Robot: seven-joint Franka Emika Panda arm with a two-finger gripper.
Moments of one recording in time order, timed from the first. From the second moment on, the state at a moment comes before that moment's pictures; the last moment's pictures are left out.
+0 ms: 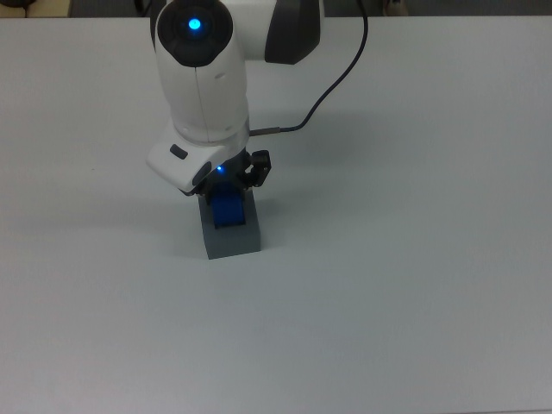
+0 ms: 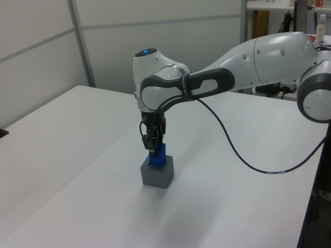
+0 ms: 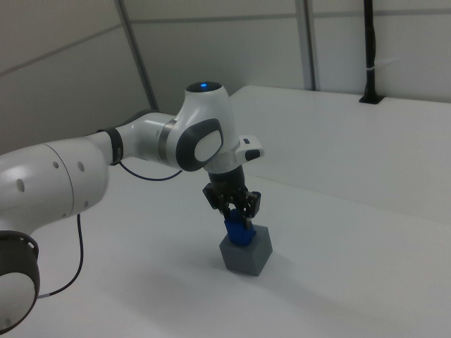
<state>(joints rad) 0.05 0.46 -0.03 -1.44 0.02 1.91 -0.13</state>
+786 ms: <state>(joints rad) 0.05 0.46 -0.03 -1.44 -0.04 1.94 -0.16</state>
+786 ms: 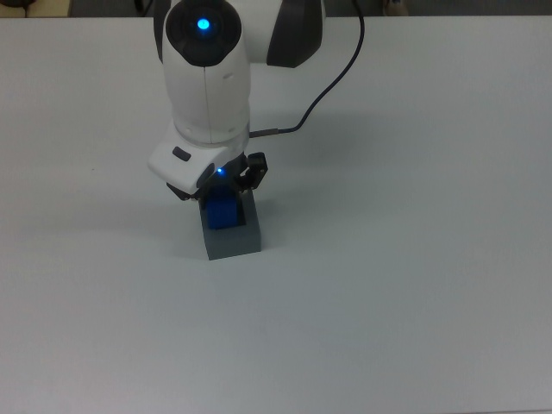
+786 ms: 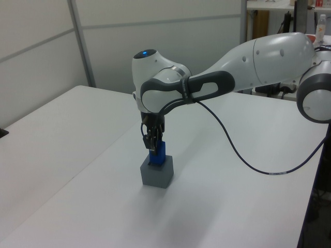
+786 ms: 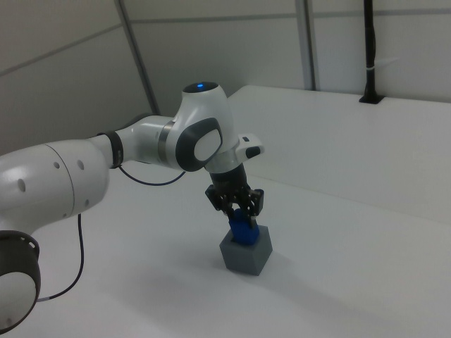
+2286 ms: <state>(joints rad) 0.06 0.46 0.00 -1.44 0.01 1.92 -0.17</state>
